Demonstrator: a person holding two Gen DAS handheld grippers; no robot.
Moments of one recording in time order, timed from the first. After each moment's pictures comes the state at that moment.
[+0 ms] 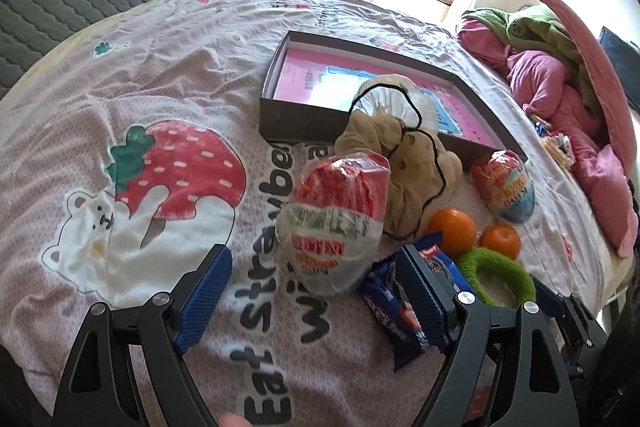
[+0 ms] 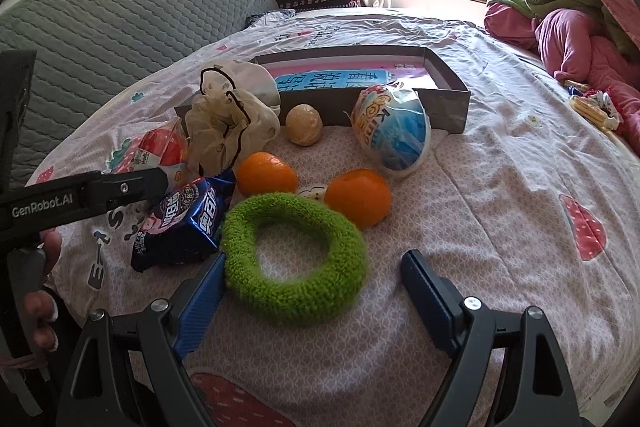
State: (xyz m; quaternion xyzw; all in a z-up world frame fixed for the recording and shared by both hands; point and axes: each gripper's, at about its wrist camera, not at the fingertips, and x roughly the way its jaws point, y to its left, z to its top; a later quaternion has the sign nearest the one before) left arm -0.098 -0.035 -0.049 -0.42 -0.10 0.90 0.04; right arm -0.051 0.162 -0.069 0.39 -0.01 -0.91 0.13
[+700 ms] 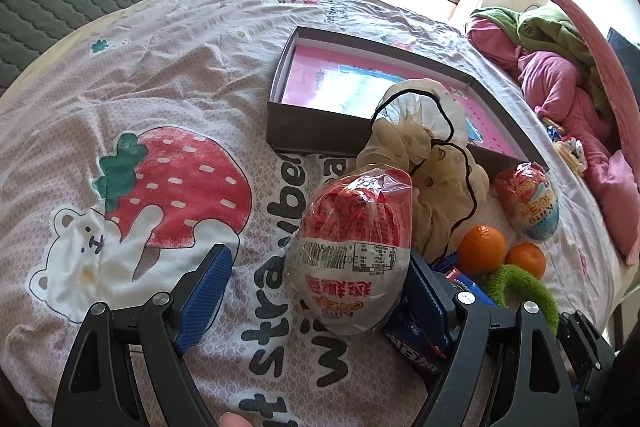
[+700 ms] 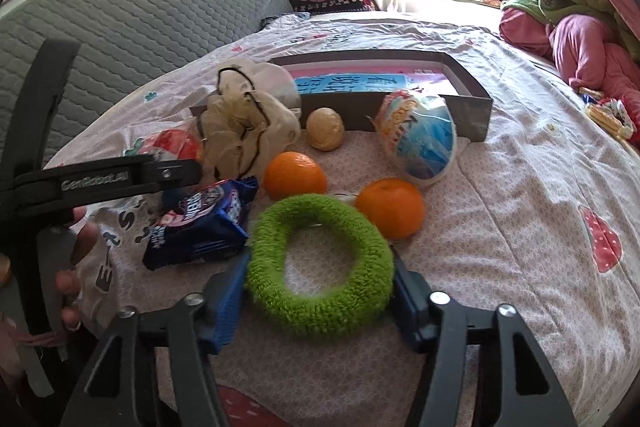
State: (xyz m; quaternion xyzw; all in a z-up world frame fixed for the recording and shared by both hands) left arm -0.124 -0.041 -0.061 -0.43 -0.10 0.90 0.02; right arm -0.054 0.151 -0.070 0.38 -0.01 -0.91 0.16
